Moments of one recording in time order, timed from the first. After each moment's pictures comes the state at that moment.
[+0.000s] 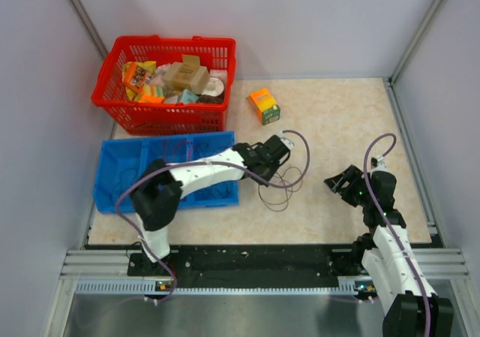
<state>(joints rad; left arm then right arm) -0.96 1.91 1.43 -0.64 -0.21 -0.22 -0.10 0.65 0.22 -0.17 -0.34 0.64</state>
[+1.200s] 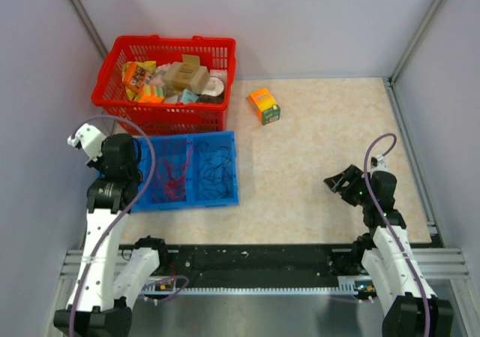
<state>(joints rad) -0.07 0.77 0.97 -0.70 -0.78 -0.53 -0.10 0.63 0.22 -0.16 -0.35 0.64</state>
